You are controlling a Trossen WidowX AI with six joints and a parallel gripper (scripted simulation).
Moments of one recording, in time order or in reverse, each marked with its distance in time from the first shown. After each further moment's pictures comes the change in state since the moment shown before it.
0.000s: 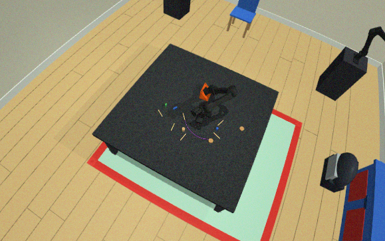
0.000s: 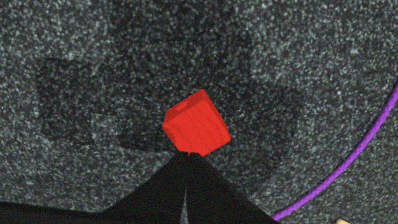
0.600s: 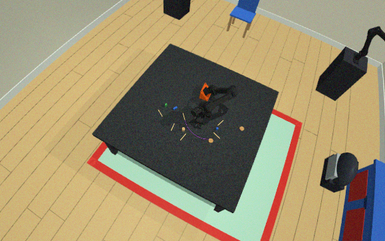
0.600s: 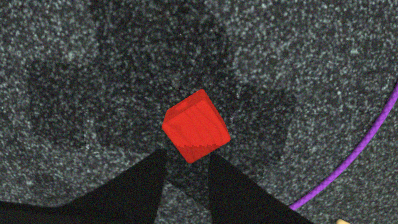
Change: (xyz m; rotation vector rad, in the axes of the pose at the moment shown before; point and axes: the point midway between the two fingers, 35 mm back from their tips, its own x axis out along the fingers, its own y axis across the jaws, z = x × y) arm 0.000 0.000 0.000 0.000 0.000 0.000
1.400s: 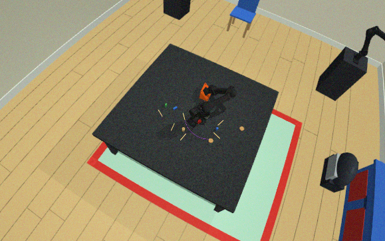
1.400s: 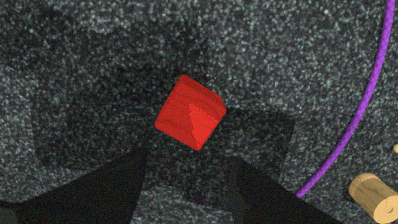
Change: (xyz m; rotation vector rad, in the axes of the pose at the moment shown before) arm 0.003 -0.001 -0.010 0.447 -0.009 0.011
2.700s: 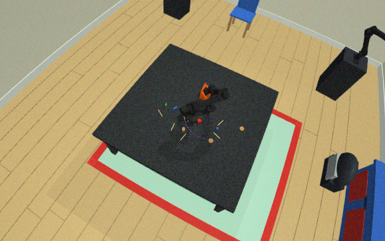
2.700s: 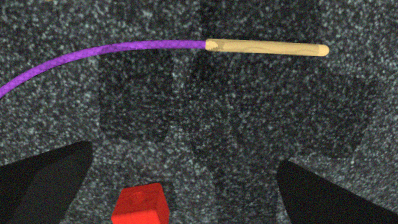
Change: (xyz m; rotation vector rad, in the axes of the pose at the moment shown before) arm 0.004 -0.035 -0.055 2.317 0.008 0.023
